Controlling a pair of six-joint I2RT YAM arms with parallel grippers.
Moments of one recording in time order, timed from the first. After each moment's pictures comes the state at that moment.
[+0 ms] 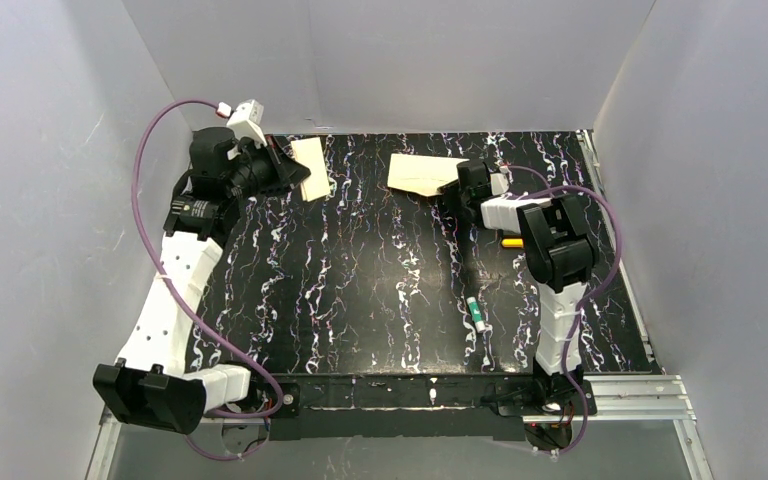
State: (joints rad) left arm -0.17 1.21 1.33 -0.50 0.38 -0.43; right arm 0.35 2.08 1.24 0.19 0.16 1.34
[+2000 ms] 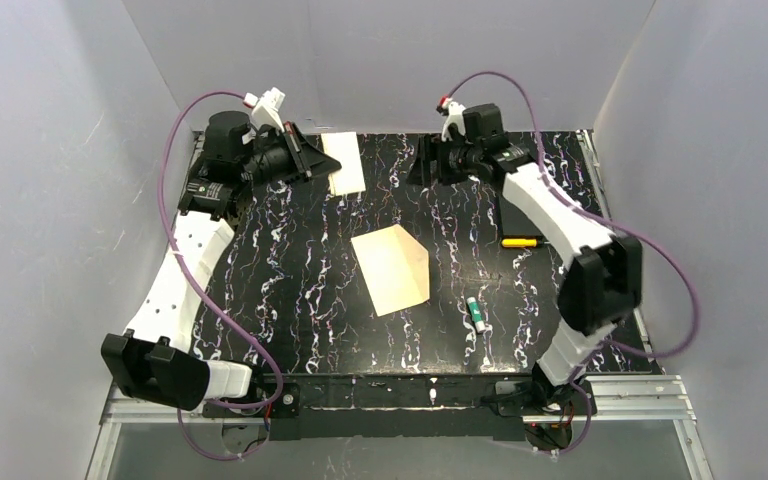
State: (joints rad) left arm -0.21 1.32 1.40 -0.43 0.65 -0.62; right arm 0.43 1.81 1.62 -0.55 -0.40 0.23
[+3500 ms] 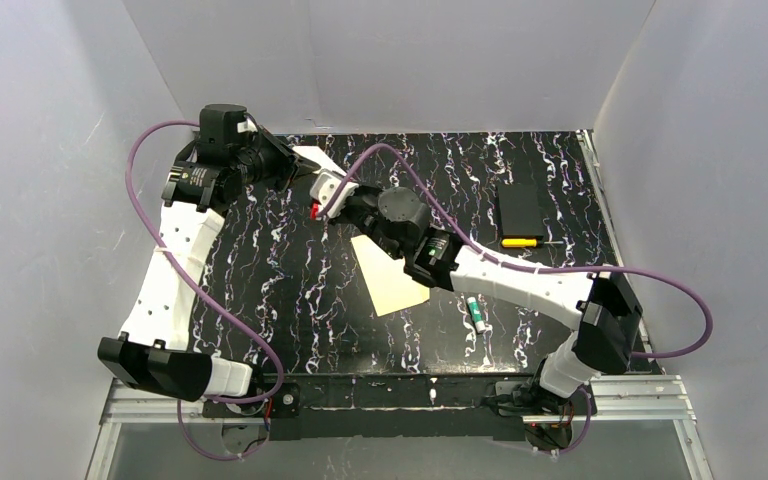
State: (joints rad) left arm -0.21 1.36 1.64 -0.88 0.30 -1.06; right arm 1.12 1.58 1.32 0.34 0.28 -0.70
